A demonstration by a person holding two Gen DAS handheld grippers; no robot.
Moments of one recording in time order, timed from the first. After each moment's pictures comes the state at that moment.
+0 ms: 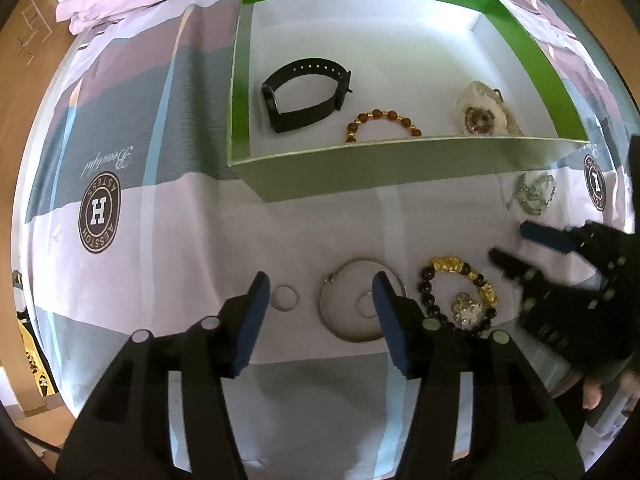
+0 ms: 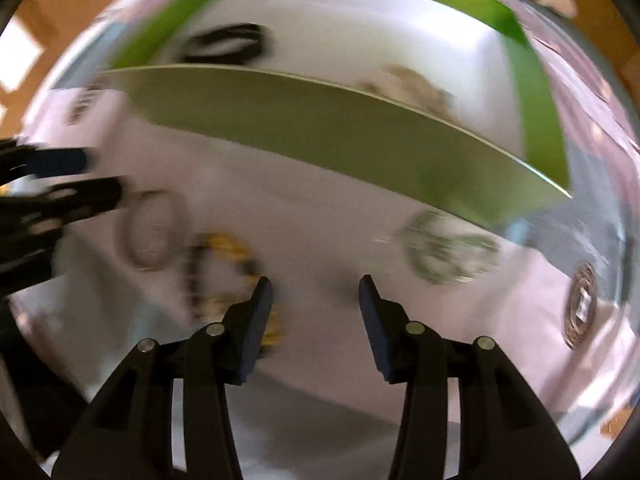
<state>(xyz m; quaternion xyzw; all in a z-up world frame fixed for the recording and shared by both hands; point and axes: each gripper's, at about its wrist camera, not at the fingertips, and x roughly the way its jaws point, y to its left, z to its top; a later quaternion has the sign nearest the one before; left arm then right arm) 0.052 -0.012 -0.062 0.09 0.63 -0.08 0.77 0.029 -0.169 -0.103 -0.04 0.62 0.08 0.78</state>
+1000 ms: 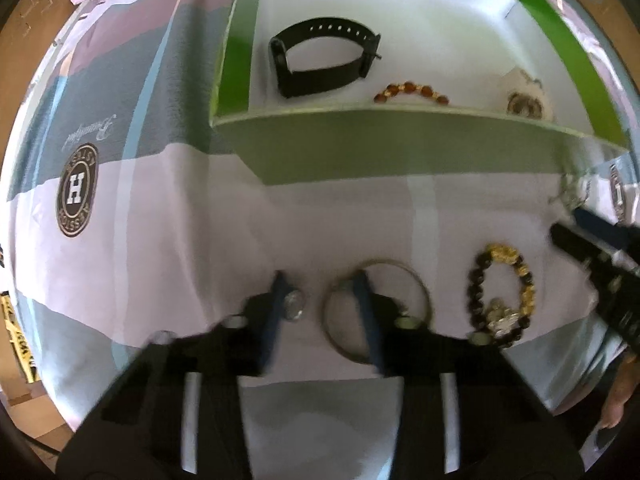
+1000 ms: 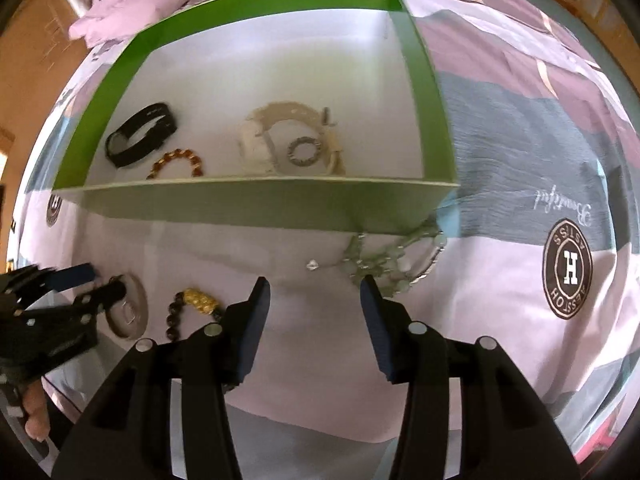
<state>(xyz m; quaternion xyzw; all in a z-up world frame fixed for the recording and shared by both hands) 0.062 -0.001 -0.097 0.05 0.65 -0.06 0.75 0.041 -0.199 -0.081 0.04 0.59 0.04 0.80</state>
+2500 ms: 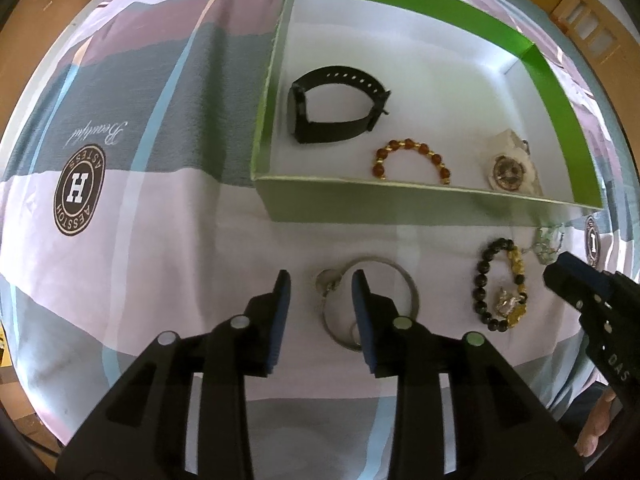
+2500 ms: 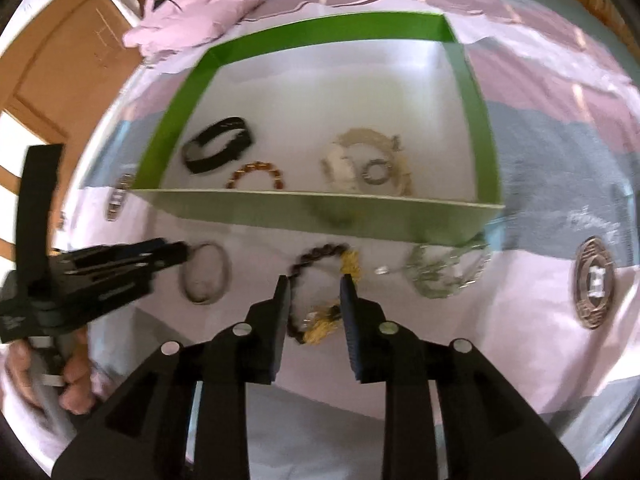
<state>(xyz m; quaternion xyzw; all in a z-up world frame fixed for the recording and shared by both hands) 0.069 0.016 -0.079 -0.01 0.62 -0.06 0.78 0.025 -0.198 -0.058 0.06 0.56 0.09 0.82</state>
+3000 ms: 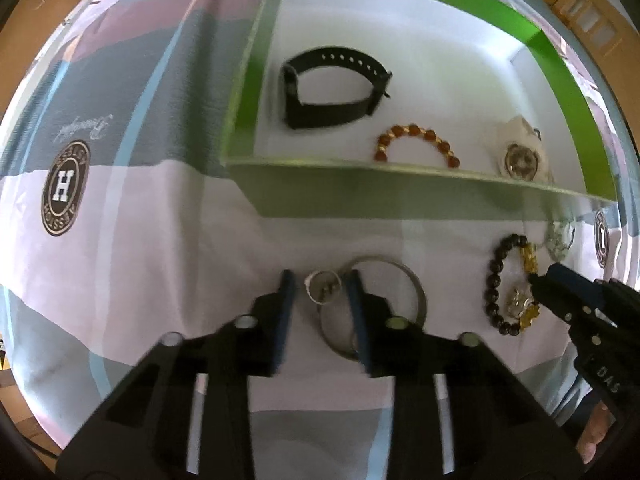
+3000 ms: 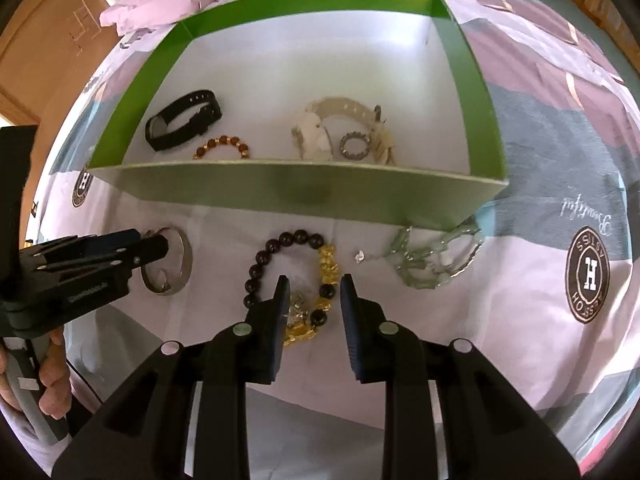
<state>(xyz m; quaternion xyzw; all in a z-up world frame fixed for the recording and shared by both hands) 0.077 0.005 -0.096 -0.01 0.63 -0.06 0.78 0.032 -0.195 -0.087 0.06 0.59 0.08 0.80</state>
